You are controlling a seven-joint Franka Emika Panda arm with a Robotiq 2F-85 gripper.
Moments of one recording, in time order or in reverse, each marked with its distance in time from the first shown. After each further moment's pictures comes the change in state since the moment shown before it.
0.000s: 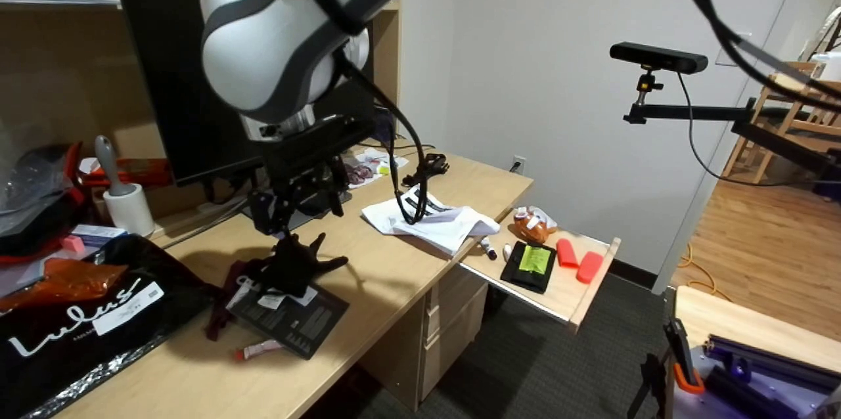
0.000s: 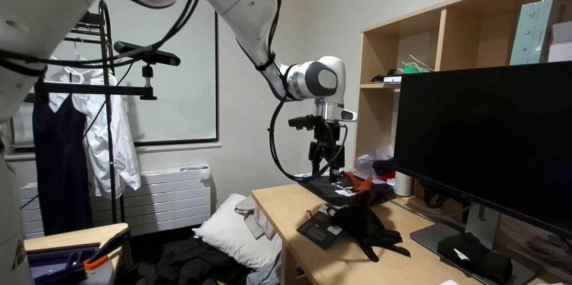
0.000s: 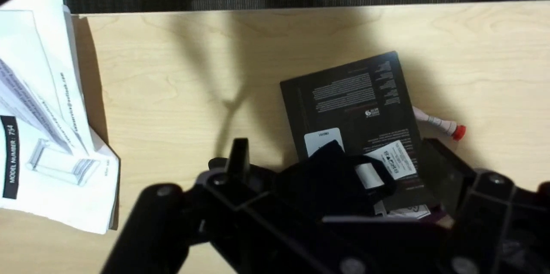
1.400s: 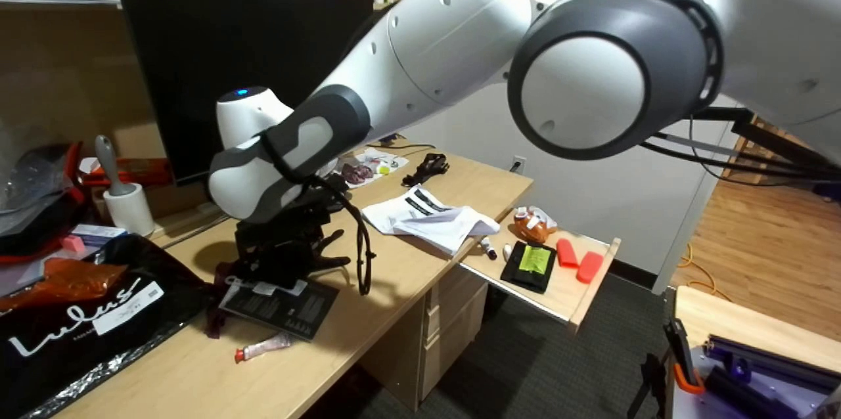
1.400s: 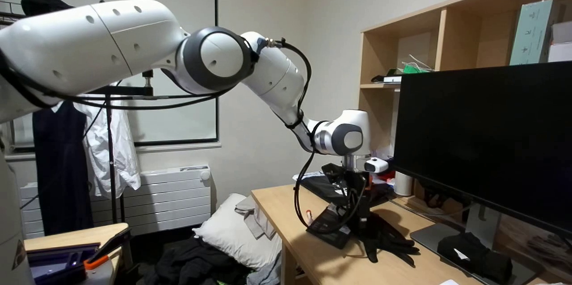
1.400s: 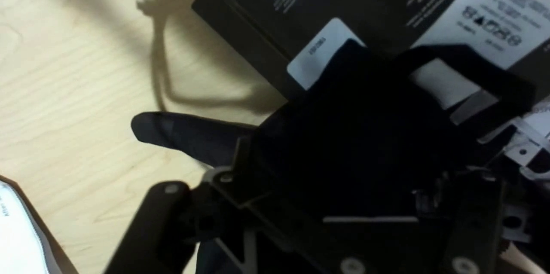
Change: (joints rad) arm 0.032 0.542 -0.131 0.537 0.114 0.160 0.293
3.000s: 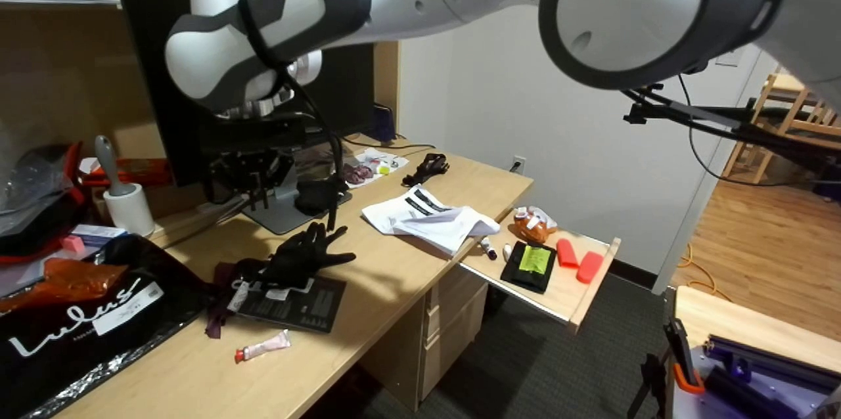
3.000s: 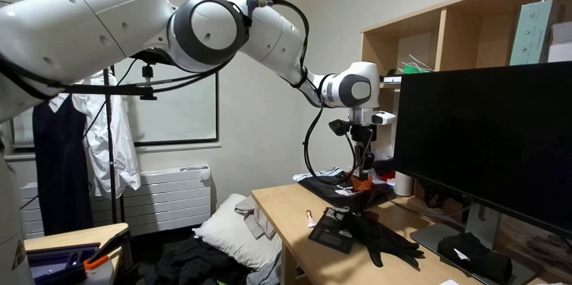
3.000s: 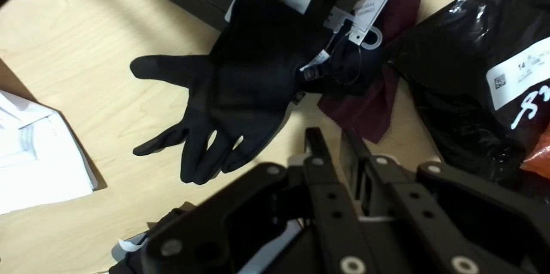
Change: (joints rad) arm -0.026 -0.147 0.038 0.100 0.049 -0.194 0.002
